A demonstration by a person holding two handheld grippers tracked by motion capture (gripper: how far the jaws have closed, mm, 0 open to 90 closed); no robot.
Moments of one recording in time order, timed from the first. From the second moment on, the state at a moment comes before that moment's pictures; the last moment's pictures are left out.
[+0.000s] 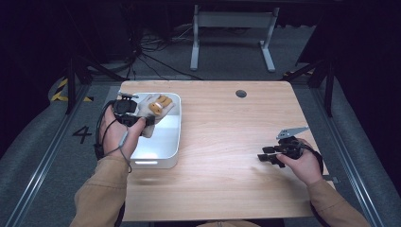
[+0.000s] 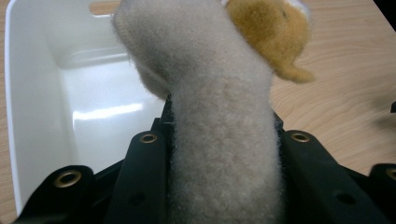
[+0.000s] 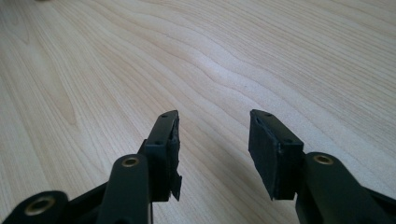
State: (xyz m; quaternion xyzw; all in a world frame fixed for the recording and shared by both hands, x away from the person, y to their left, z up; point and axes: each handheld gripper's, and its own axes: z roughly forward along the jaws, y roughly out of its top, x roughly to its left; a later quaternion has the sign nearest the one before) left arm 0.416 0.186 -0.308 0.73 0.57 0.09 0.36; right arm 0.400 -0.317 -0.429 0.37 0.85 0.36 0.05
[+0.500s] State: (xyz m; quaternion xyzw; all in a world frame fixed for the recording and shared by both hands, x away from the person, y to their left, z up) left arm 0.434 0.189 -0.334 0.71 0.61 0.07 0.33; right arm 0.399 -0.318 -0.430 0.37 0.85 0.36 0.05
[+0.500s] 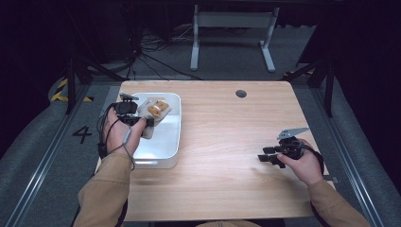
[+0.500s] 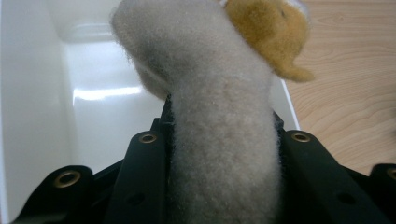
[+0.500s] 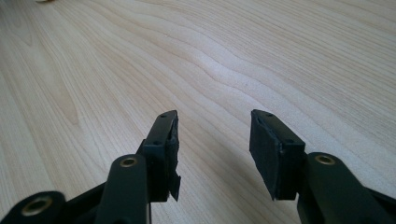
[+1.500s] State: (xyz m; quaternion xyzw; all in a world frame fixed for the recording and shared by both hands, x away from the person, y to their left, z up) left arm 0.456 0.187 -0.396 0.70 0.65 0.01 0.29; right arm 0.398 -0.318 -0.434 0.37 0.85 0.36 0.04
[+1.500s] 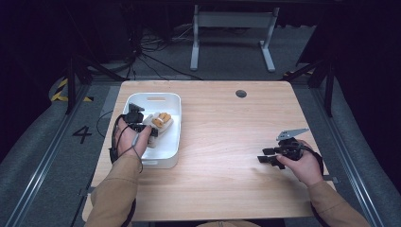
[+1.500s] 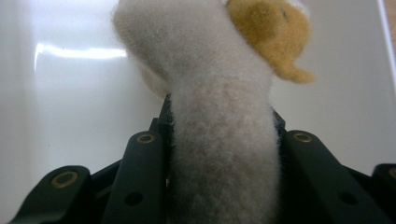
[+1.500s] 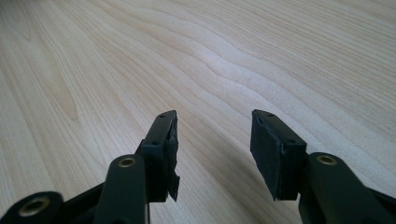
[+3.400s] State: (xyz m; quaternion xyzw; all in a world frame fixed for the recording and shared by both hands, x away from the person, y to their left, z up) left arm 0.455 0.175 -0.413 0.75 0.64 0.00 0.17; right arm 0.396 -0.317 -0.434 0.37 0.86 0.36 0.04
